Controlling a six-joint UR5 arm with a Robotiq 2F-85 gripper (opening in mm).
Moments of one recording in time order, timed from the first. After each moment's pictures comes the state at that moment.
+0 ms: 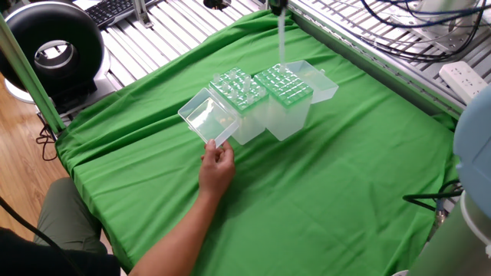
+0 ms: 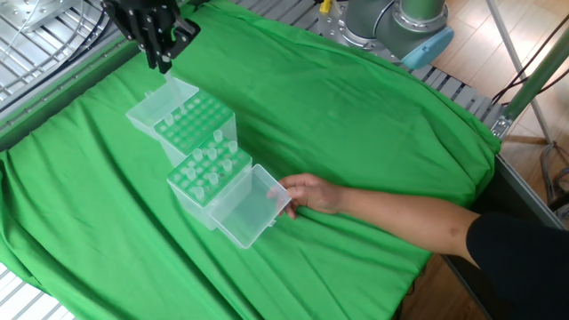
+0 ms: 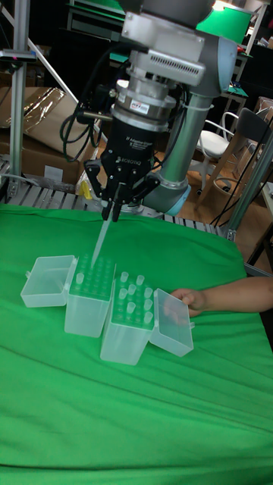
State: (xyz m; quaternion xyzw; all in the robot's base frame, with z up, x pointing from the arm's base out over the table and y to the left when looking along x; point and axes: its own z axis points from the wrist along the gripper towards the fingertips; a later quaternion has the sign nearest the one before) arm 0.566 -0.051 0.306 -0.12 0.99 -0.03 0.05
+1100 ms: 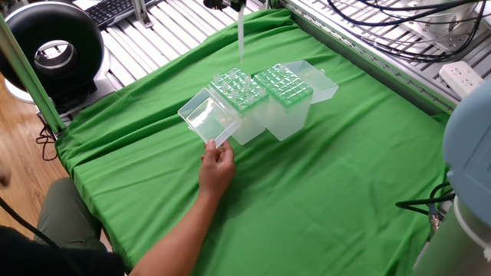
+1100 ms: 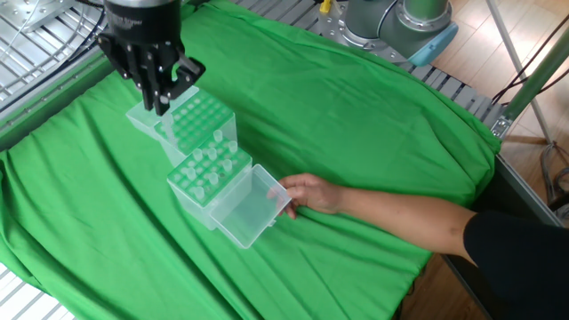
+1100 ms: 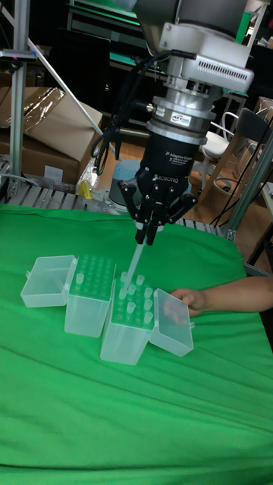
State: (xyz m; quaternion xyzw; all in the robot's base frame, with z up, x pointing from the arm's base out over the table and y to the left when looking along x) arm 0.618 0.005 0.305 -0.11 0.99 -0.01 0.10
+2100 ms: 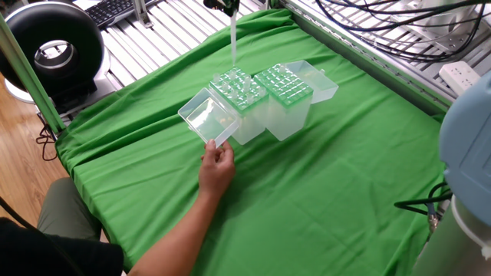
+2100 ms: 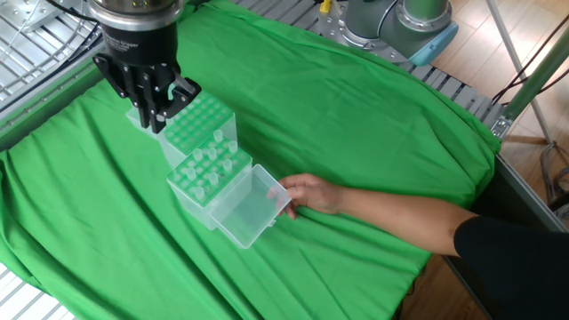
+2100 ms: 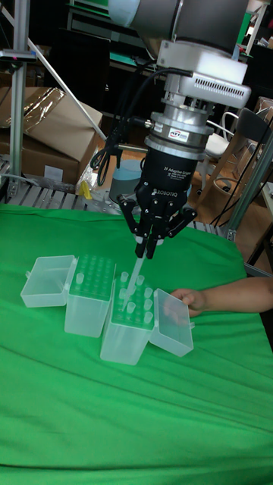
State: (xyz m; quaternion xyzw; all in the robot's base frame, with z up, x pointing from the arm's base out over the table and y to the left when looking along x) arm 0.630 0.008 0.286 -0.11 0.99 -0.01 0.10
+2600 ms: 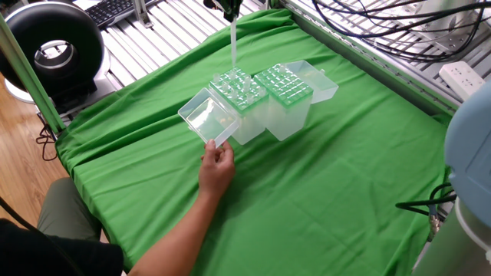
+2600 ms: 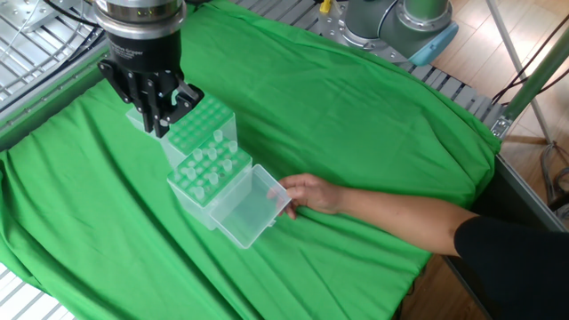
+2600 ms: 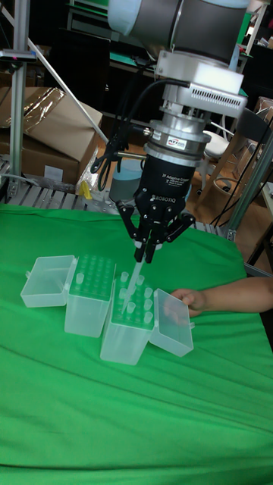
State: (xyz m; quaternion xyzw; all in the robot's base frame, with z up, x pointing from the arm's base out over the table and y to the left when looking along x) arm 0.626 0.008 0.276 -0.10 0.99 -0.01 0.10
